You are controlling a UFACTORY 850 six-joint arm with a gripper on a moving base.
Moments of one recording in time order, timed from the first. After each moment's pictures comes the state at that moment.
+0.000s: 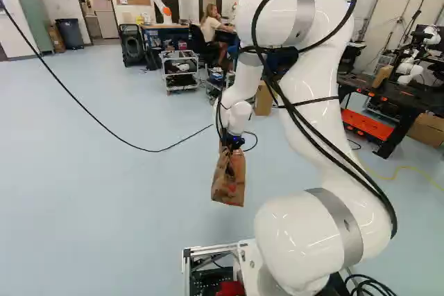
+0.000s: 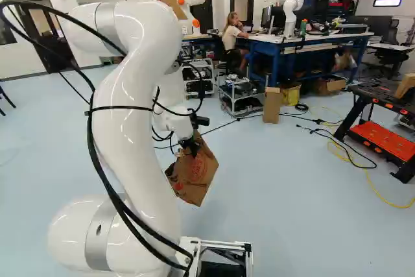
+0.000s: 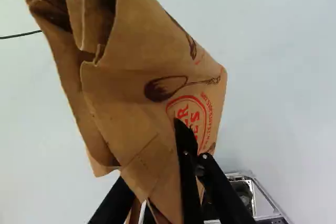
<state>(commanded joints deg) 4.4 -35.5 -46.7 0.0 7.2 16.5</state>
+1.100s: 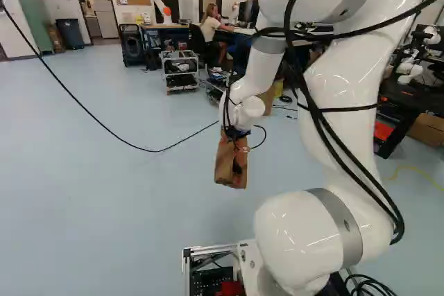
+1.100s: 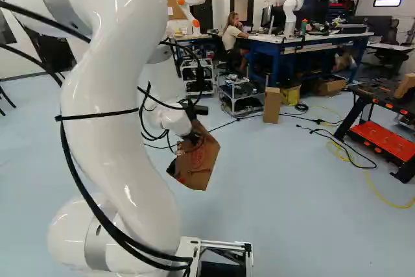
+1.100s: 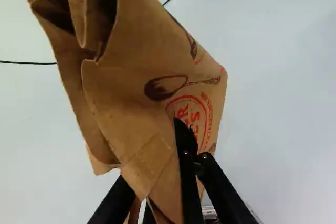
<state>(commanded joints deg) 3.0 -19.1 -33.5 0.0 20.8 11.2</state>
